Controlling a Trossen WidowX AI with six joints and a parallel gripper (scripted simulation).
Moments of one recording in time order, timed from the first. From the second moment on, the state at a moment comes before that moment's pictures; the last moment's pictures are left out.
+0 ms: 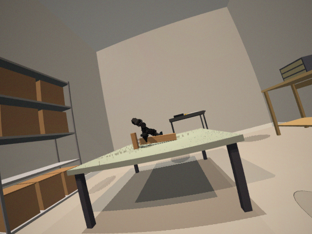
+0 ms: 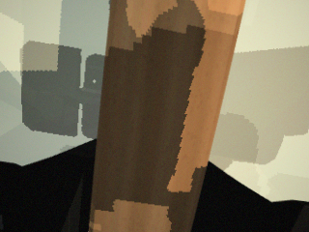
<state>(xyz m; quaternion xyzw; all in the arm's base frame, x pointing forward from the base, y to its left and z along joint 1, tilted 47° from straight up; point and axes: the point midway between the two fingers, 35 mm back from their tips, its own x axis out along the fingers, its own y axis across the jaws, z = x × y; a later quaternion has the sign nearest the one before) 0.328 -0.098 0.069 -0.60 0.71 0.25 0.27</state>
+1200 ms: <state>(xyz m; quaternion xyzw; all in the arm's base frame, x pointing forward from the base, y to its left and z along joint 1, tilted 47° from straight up) 0.328 -0.101 0.072 -0.60 0.71 0.25 0.27</state>
